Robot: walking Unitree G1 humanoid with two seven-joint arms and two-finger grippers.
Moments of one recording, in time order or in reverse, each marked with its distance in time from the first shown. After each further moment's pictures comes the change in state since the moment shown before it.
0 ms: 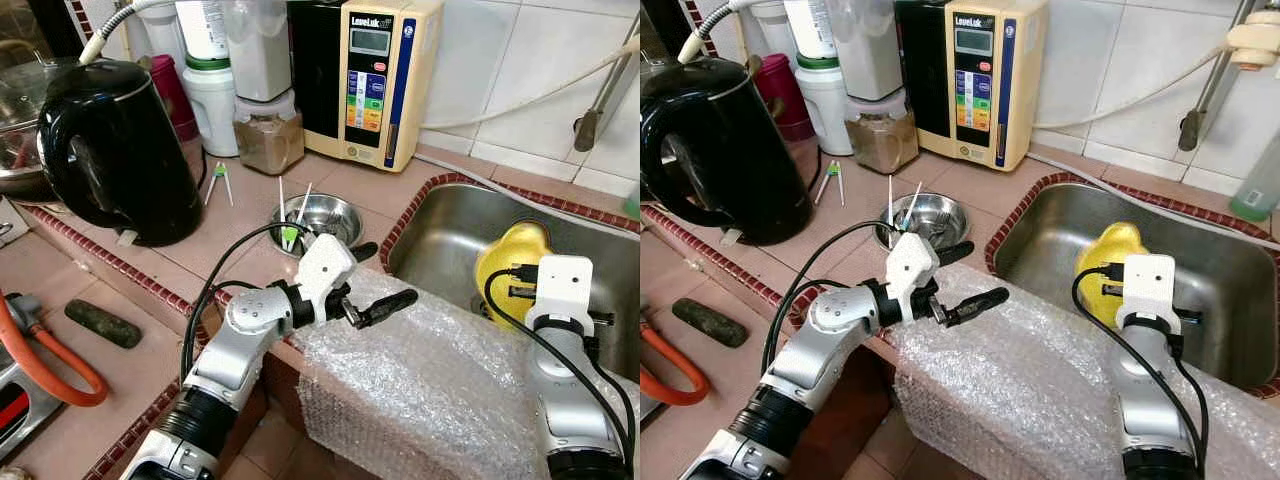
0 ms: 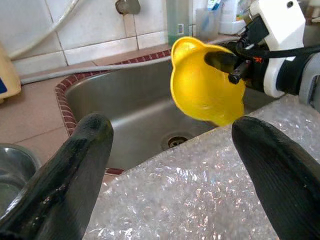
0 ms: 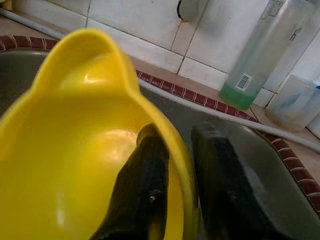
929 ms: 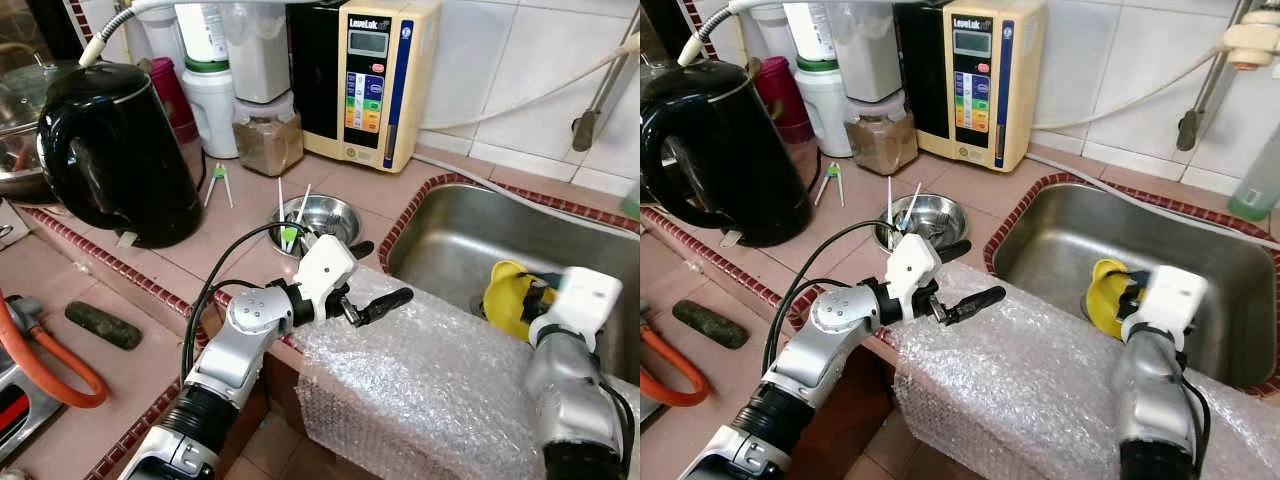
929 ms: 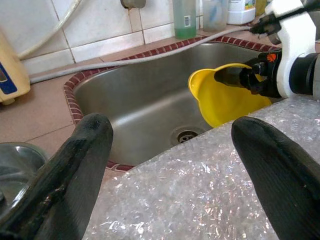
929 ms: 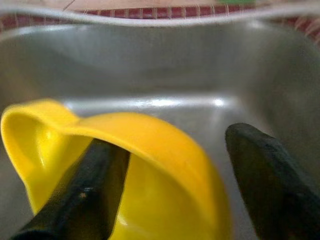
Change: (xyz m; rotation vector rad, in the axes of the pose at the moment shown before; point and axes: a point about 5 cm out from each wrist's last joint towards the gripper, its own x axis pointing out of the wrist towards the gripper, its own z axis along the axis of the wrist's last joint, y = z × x) left arm 0.002 0.003 -0.004 0.038 0.023 0.032; right arm 0.005 -0.004 -0.022 0.418 0.267 -0.049
